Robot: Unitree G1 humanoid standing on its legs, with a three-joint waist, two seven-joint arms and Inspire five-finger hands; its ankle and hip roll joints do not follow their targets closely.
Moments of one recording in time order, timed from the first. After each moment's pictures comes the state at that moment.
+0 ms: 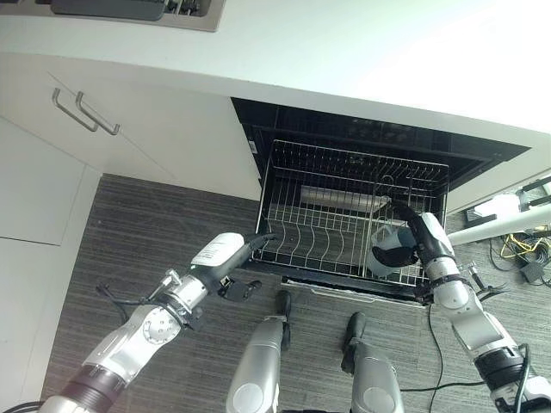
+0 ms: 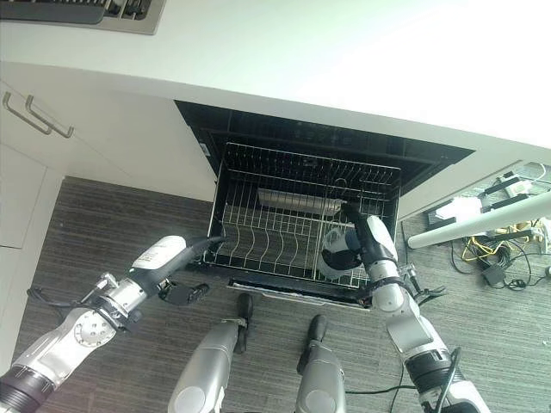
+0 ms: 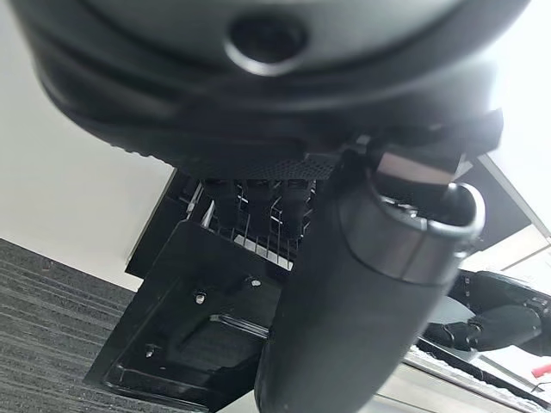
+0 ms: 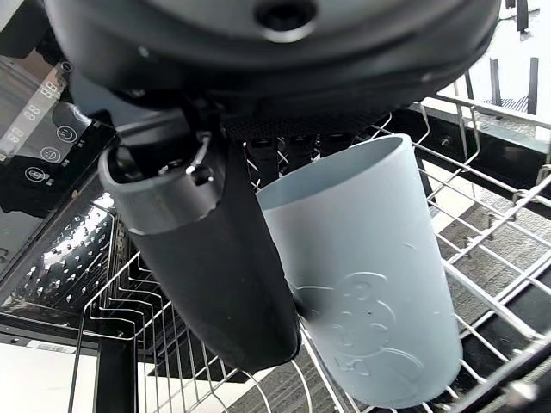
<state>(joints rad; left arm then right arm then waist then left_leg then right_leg) -0.10 0.81 -0.31 0.12 0.34 -0.39 0.01 -0.21 -0.61 0.19 0.19 -0.08 0.09 -0.13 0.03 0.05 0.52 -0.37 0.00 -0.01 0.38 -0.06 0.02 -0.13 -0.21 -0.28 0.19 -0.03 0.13</state>
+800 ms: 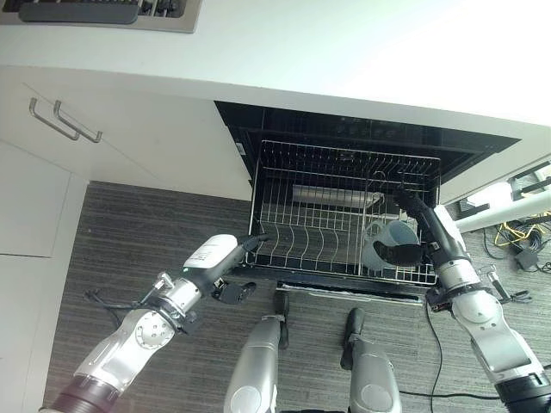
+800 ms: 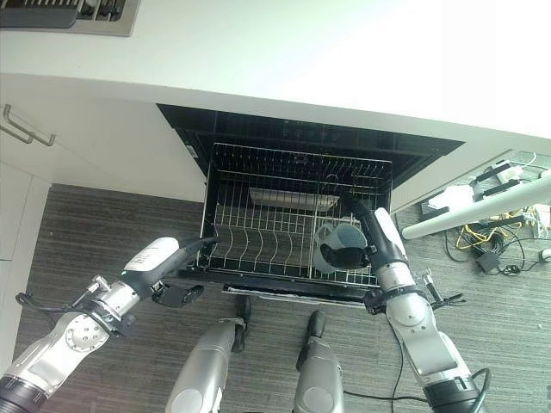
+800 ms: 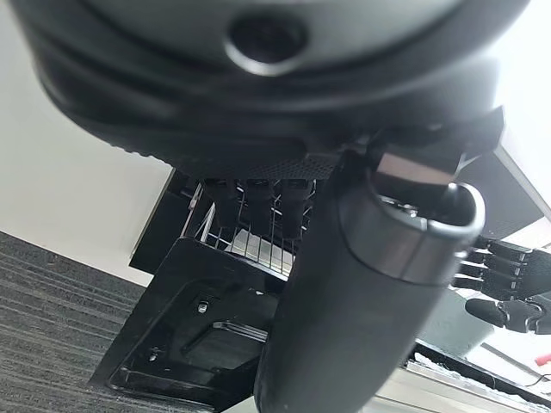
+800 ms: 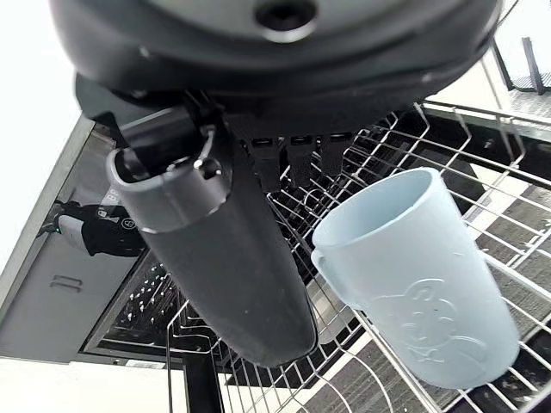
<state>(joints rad) -0.06 0.81 -0.27 0.07 0.34 -0.35 -0.01 -0.10 -0.63 0.11 -0.03 0.01 0.02 -0.10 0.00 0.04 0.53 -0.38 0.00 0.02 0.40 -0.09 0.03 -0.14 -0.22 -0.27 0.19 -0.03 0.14</state>
